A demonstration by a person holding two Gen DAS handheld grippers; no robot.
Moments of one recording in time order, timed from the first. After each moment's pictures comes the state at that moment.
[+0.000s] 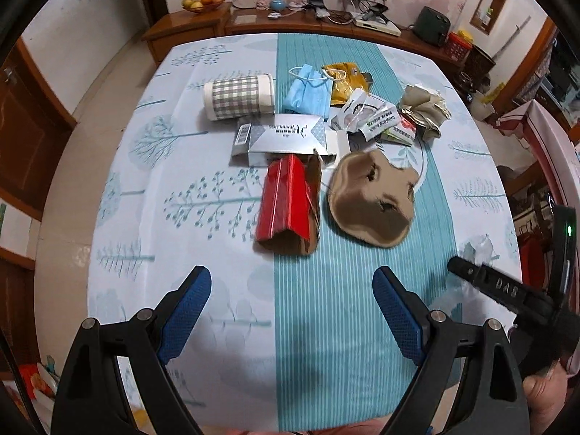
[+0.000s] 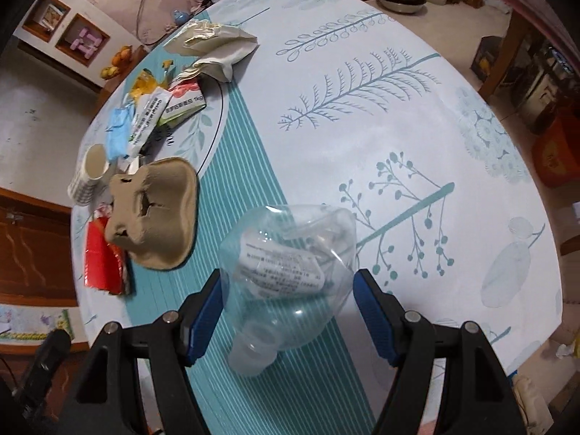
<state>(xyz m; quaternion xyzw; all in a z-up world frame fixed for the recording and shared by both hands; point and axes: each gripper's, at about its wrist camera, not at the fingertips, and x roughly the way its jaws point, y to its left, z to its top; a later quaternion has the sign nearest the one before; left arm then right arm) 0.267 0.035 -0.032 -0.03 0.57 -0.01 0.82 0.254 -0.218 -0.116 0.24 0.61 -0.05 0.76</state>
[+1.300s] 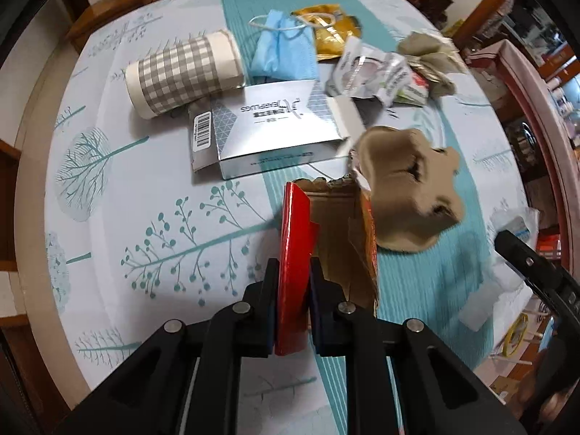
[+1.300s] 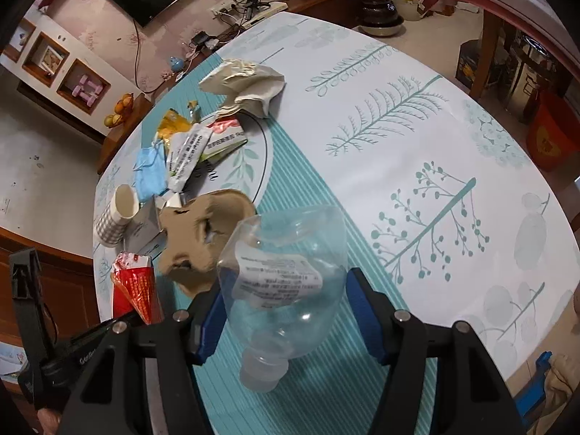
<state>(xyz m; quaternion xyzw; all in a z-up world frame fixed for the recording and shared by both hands) 0.343 0.055 -0.096 0.02 0.63 -0.14 0.76 0.251 -0.175 -0.089 0.28 0.53 -0.09 0.79</state>
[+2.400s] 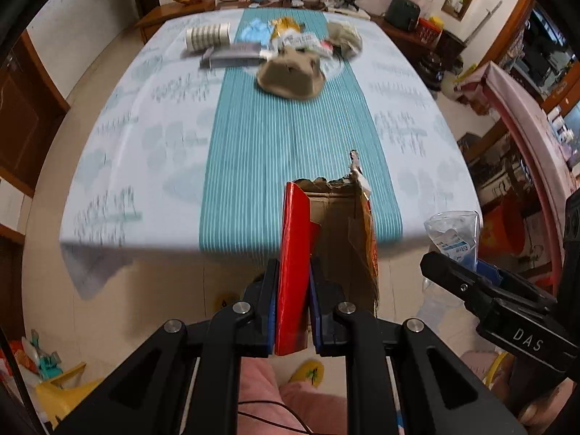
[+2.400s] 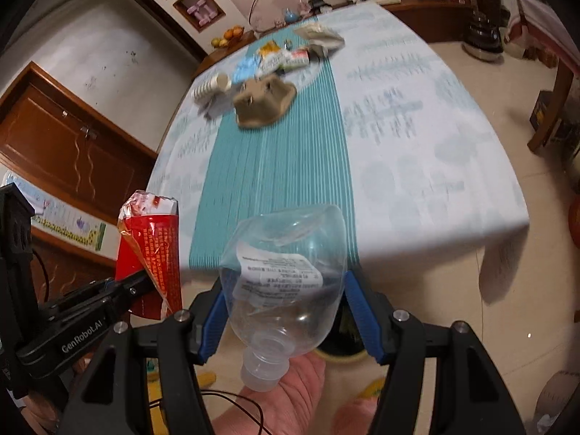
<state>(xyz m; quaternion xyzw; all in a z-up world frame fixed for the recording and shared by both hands) 0.041 -0.035 -0.025 -0.04 0.57 -0.04 0.82 0.045 -0.221 -0.052 0.18 0.56 0.14 0.80</state>
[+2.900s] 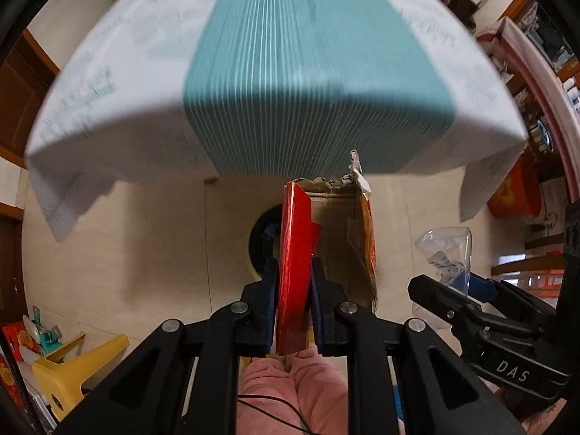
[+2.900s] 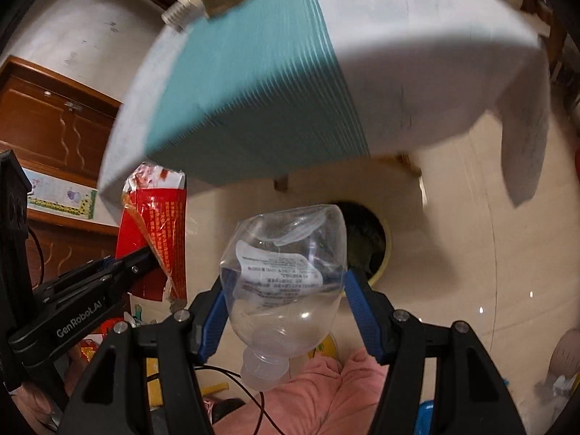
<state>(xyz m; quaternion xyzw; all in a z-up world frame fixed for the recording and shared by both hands) -0.010 -0.028 -0.147 -0.03 0.64 -0.04 0.77 -0.027 -0.197 -0.164 0.19 0.64 0.13 0.73</state>
